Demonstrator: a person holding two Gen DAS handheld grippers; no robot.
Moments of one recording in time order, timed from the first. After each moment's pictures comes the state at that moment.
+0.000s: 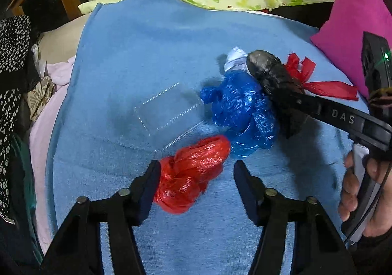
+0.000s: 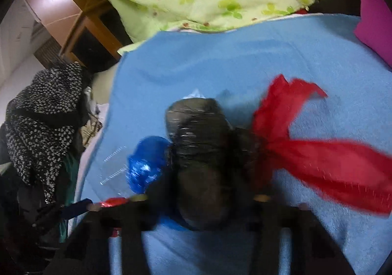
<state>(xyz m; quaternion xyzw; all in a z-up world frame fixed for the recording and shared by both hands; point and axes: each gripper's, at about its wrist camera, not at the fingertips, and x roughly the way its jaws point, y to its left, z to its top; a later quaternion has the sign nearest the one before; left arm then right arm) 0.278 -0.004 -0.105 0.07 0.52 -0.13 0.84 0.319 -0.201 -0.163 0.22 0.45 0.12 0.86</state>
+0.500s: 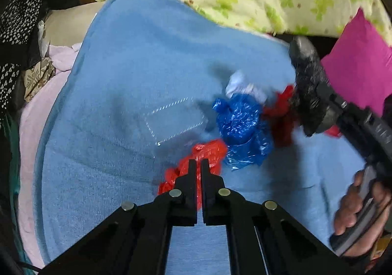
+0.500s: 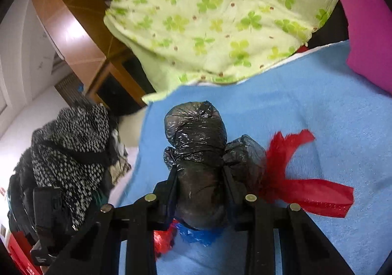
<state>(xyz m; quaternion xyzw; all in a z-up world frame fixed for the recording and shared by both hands) 0.289 0.030 -0.080 -0.04 0.51 -0.15 0.85 0.282 -0.230 -0.100 0.28 0.31 0.13 0.90</state>
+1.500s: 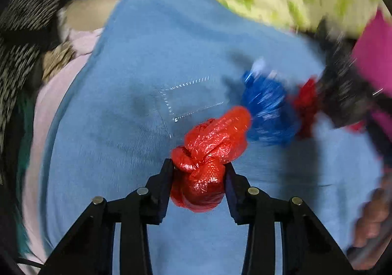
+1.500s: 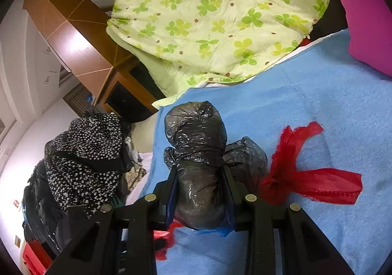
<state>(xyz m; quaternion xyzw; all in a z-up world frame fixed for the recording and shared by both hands) 0.248 0.048 -0.092 -0.05 0.52 -0.07 0.85 0.275 -0.227 -0.095 0.32 0.30 0.16 0.89</state>
